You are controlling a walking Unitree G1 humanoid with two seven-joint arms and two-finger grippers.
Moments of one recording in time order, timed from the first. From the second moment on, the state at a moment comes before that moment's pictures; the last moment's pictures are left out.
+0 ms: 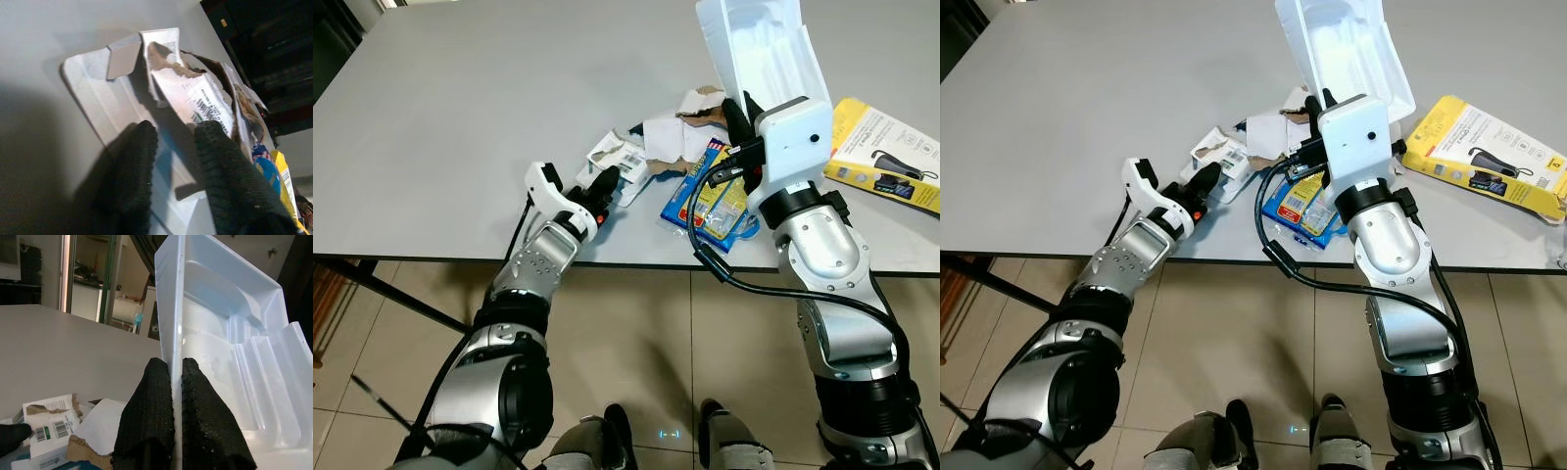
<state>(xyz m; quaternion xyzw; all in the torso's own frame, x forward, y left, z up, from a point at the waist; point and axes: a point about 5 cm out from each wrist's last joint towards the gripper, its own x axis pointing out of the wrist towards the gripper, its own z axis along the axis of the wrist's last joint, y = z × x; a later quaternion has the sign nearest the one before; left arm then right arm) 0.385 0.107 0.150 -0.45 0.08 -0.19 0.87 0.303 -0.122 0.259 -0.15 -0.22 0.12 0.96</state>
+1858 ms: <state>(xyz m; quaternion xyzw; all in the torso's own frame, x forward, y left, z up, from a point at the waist) 0.364 0.129 0.167 -0.07 0.04 -0.21 0.97 0.312 -0.117 0.259 -0.15 -0.23 0.13 0.95</state>
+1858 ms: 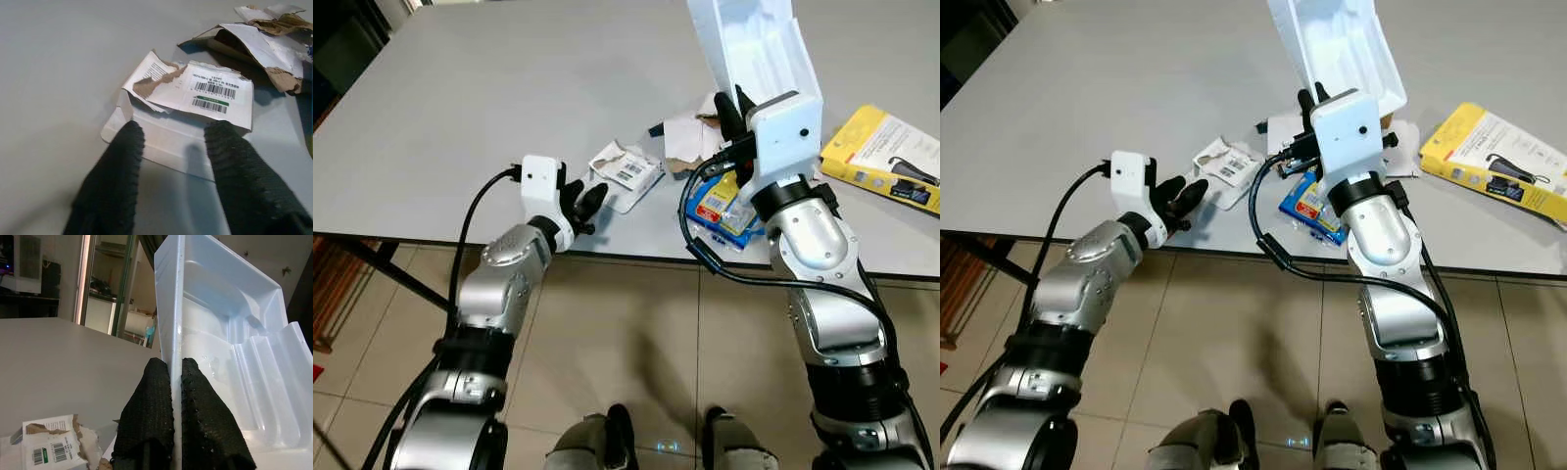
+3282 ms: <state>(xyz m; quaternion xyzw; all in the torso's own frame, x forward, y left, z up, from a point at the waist) 0.402 0.119 0.193 0.08 0.00 -0.22 0.97 0.312 -0.116 0.259 -0.15 -0.23 0.13 0.95</state>
